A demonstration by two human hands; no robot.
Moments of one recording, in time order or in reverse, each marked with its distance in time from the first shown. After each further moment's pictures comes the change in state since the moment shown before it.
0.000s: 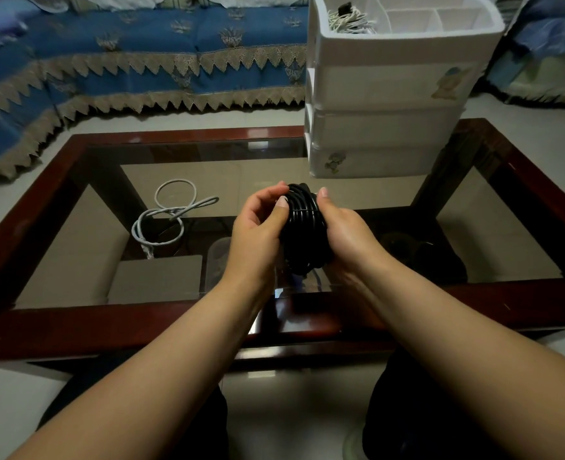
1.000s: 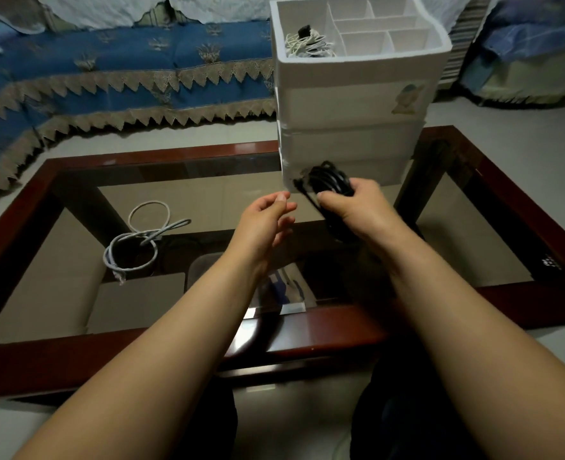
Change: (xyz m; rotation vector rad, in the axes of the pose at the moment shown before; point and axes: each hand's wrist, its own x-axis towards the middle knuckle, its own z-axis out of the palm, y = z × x) left_hand 0.054 -0.012 0.043 0.125 -0.077 -0.309; right_hand 0.028 -0.048 -0.076 -0.374 0.146 -0.224
